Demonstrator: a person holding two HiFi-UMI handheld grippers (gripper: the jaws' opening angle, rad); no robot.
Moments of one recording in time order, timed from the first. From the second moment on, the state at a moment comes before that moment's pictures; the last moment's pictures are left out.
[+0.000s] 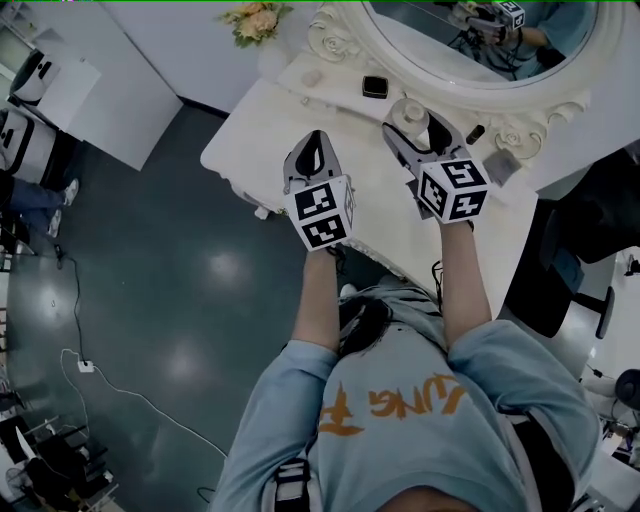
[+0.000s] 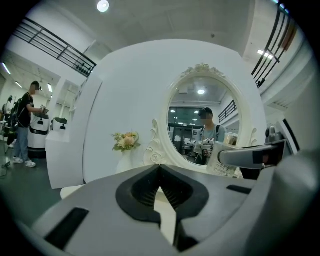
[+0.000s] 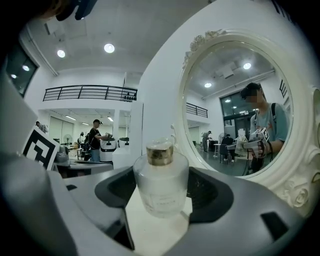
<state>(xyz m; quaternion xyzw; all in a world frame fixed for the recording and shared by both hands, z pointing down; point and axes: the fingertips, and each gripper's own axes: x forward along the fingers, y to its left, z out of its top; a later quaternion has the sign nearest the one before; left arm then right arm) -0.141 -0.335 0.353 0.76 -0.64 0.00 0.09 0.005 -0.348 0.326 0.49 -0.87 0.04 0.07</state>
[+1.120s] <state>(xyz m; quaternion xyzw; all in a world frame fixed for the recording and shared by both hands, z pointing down) -0.138 -0.343 0.368 0.76 -0.64 0.01 0.11 0.015 -0.354 0.343 0.49 -0.87 0.05 0.09</state>
